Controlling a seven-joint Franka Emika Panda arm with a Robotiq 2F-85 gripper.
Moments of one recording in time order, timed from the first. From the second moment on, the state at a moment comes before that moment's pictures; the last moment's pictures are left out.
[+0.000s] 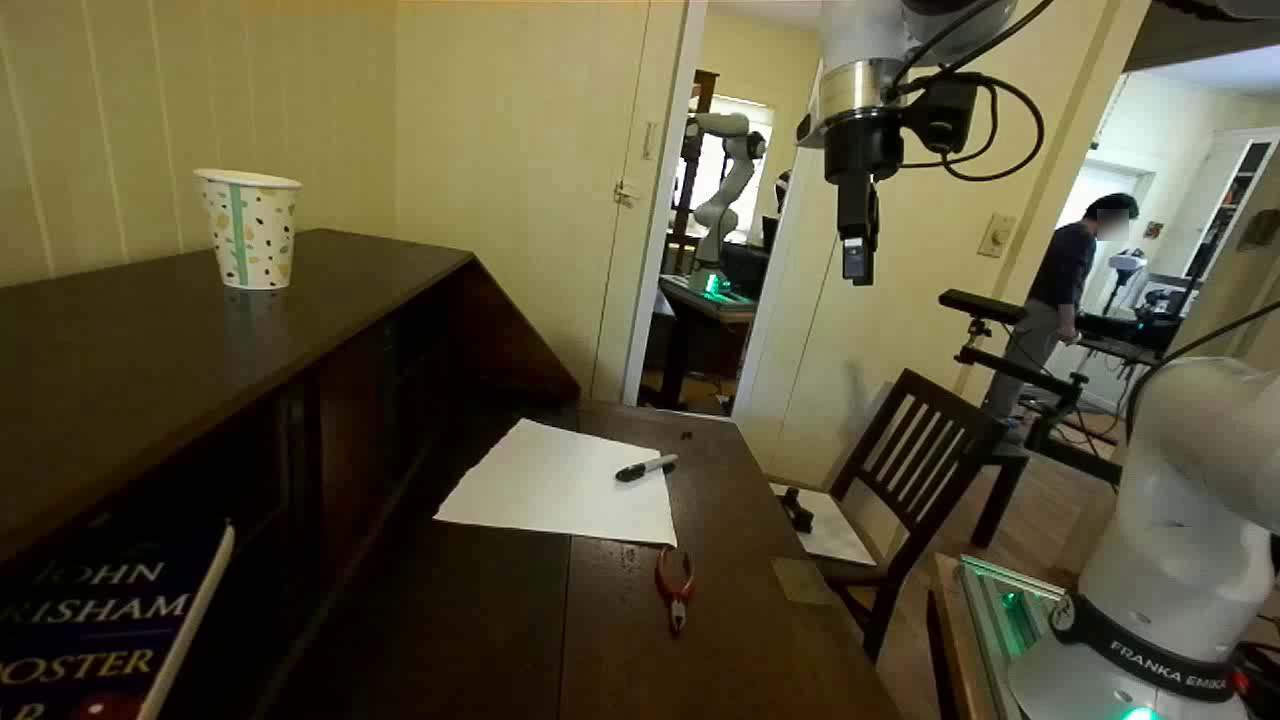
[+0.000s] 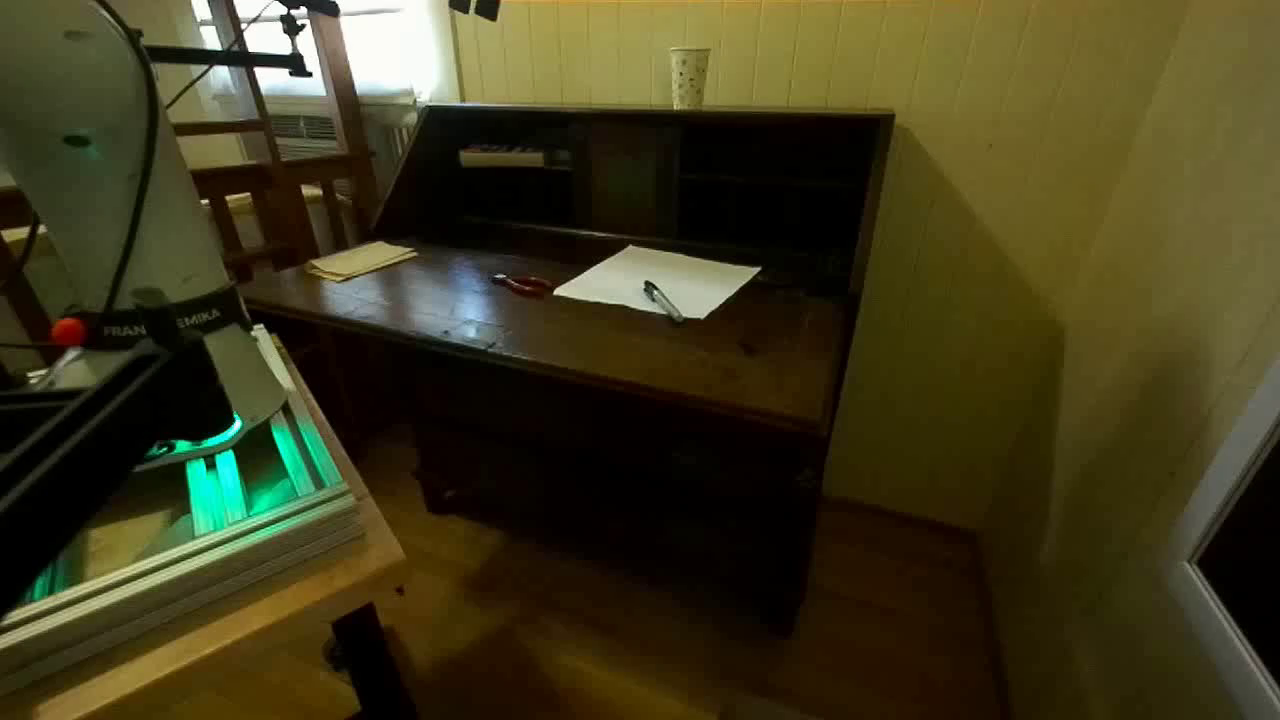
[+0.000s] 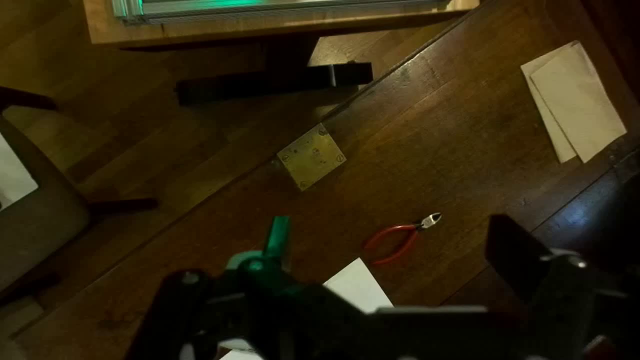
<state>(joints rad) -0.04 -0.45 -0.15 -2.18 0.06 1.46 -0.03</state>
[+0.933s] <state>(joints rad) 0.07 -0.44 0.12 -2.42 0.12 1.73 0.07</state>
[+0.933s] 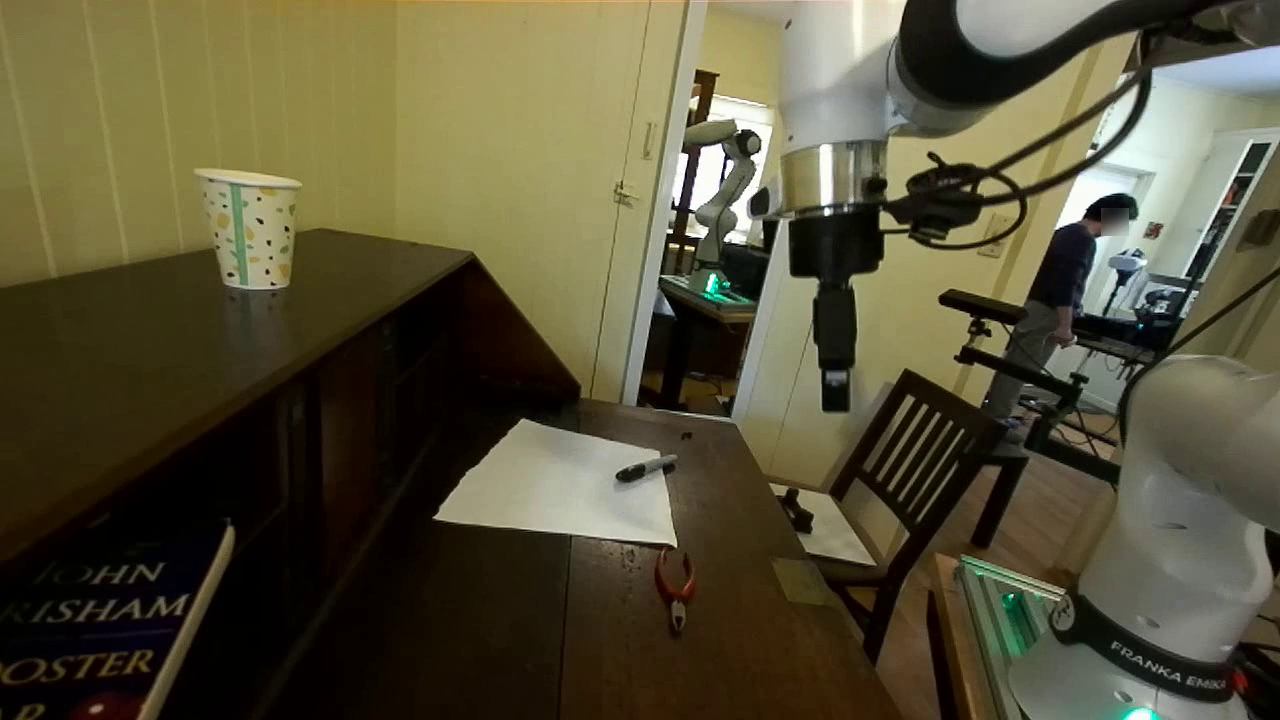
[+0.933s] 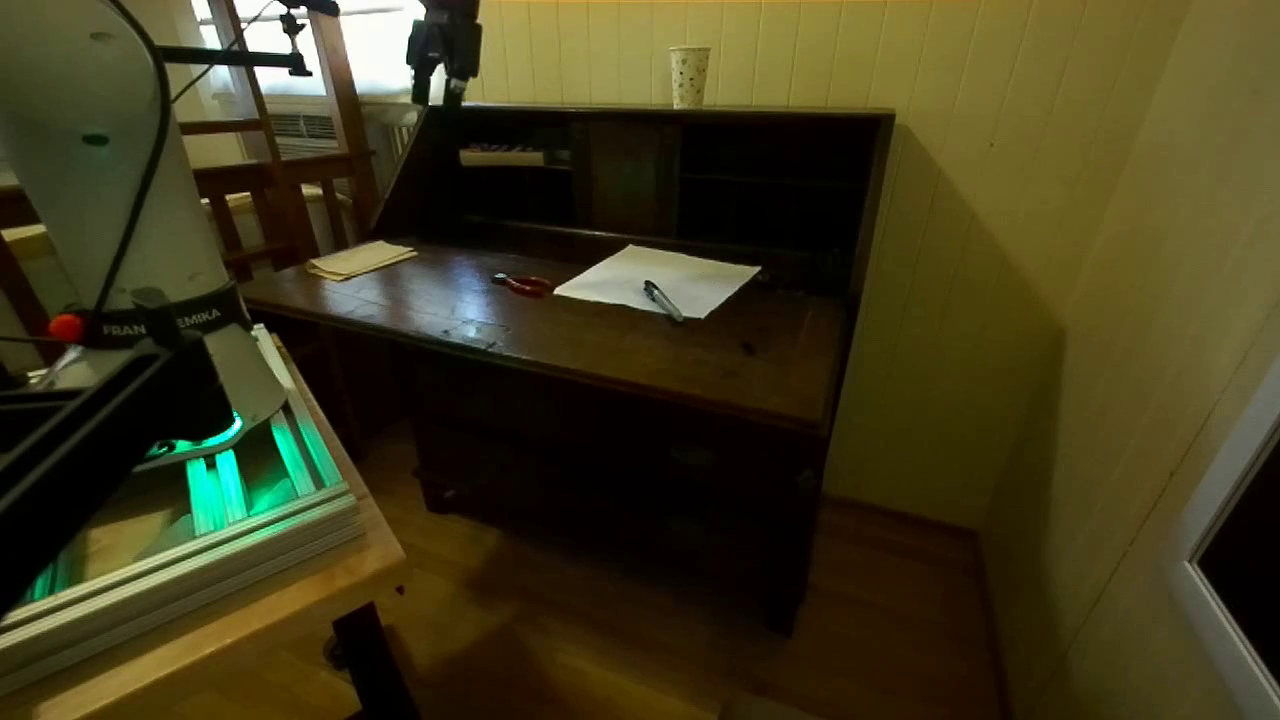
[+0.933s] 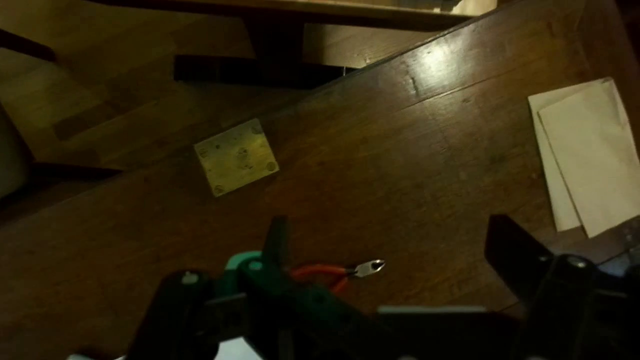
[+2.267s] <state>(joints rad) 0.30 -0.17 0.38 -2.58 0.28 2.20 0.07</state>
